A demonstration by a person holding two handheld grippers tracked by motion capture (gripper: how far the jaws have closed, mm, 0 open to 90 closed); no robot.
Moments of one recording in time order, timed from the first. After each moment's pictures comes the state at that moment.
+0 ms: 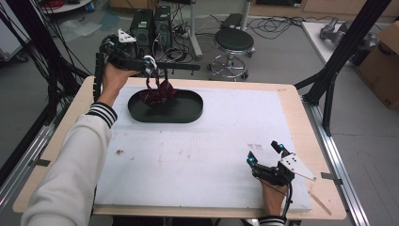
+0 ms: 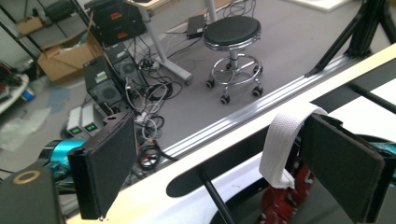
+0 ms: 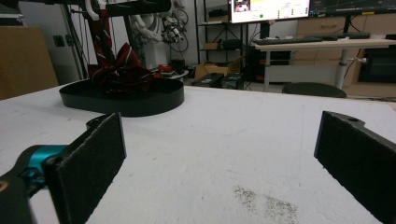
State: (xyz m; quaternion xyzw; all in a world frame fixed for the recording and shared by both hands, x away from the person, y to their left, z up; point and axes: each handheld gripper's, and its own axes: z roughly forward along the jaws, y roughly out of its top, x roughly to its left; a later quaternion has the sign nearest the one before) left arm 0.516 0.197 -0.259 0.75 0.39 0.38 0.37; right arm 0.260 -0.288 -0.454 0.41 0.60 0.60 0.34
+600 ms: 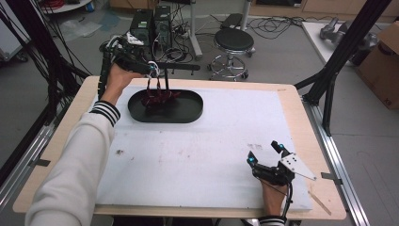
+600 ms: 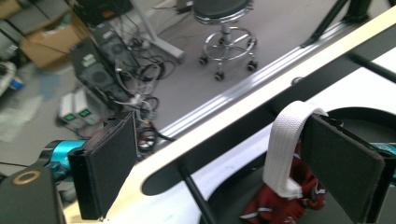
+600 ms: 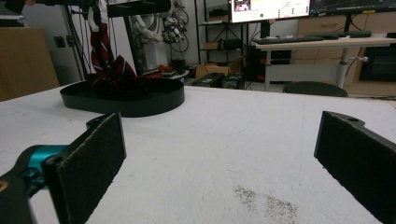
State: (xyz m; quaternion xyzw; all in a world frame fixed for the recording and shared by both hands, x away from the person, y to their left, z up) left arm 0.525 0.189 -0.268 0.79 0.39 0.34 0.34; right arm 0.260 -0.289 -0.454 0.41 0.60 0.60 0.34
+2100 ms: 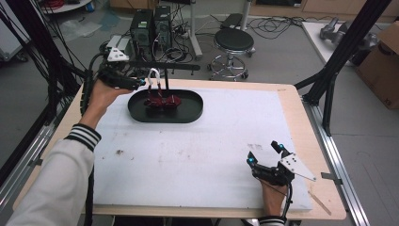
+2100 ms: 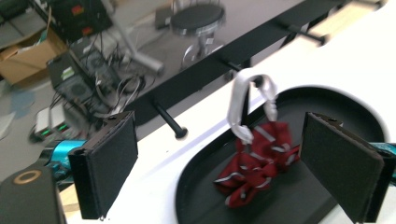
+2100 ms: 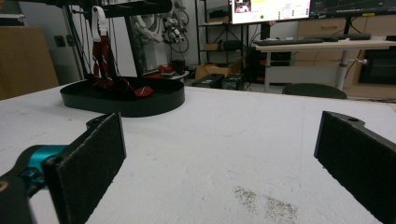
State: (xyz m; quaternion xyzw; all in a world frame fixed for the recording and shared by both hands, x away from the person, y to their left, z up) left arm 0.460 0.220 -0.279 0.78 0.35 0.32 0.41; right arm 0.259 -0.288 -0.454 0.41 0.60 0.60 0.34
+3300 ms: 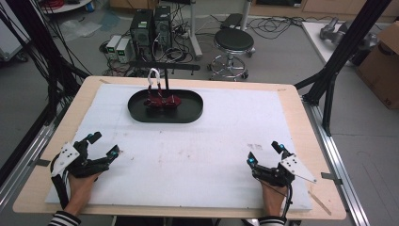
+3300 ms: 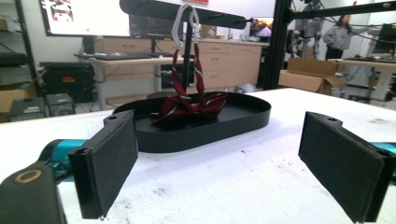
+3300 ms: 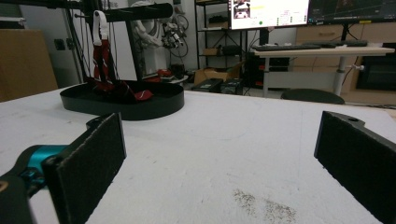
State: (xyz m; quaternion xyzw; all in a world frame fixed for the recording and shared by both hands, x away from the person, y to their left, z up) left arm 0.274 0.301 -0.456 0.60 0.33 0.33 0.65; right arm 0.257 -0.288 -0.454 0.40 0.60 0.60 0.35
